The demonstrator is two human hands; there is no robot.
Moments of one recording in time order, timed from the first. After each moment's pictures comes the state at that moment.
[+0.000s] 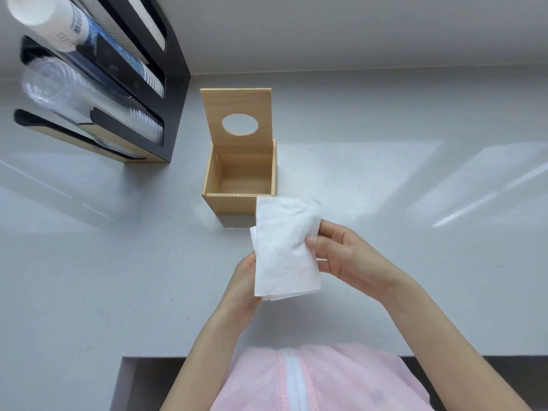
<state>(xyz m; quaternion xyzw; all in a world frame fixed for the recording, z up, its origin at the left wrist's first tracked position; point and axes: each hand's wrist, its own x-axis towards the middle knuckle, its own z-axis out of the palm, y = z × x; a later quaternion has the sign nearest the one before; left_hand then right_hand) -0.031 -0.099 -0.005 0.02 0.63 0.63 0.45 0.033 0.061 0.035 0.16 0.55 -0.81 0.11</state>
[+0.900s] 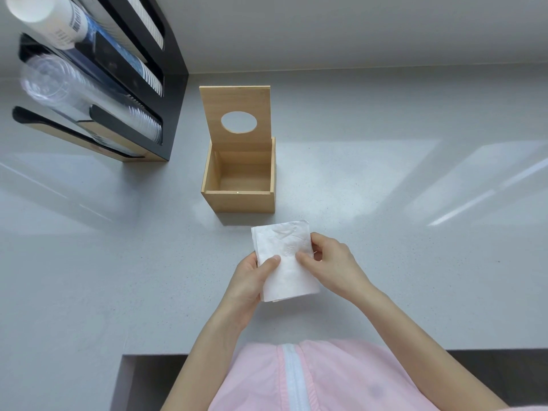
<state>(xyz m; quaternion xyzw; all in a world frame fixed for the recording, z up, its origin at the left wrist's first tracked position) -0.028 -0.100 -0.010 -0.05 0.62 0.64 0.45 0.035 0.037 0.009 0.28 0.82 -0.49 0.09</state>
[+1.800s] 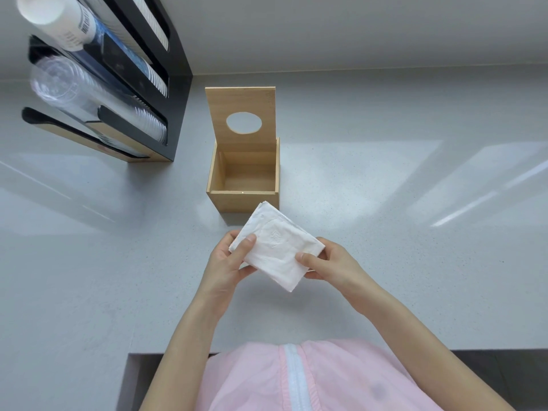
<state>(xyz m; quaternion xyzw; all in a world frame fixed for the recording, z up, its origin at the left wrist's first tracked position) -0.055 -0.123 0.001 -0.03 0.63 0.69 0.35 0.038 0.035 0.003 0.32 0.64 -0.69 0.12</state>
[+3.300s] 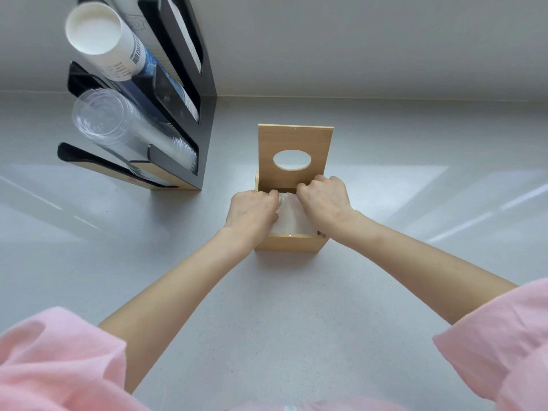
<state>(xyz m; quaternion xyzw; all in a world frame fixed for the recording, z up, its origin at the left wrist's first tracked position) -0.210 -0.078 0.026 0.43 0.90 -0.09 0.06 -0.156 0.037 0.036 0.08 0.99 0.06 0.11</state>
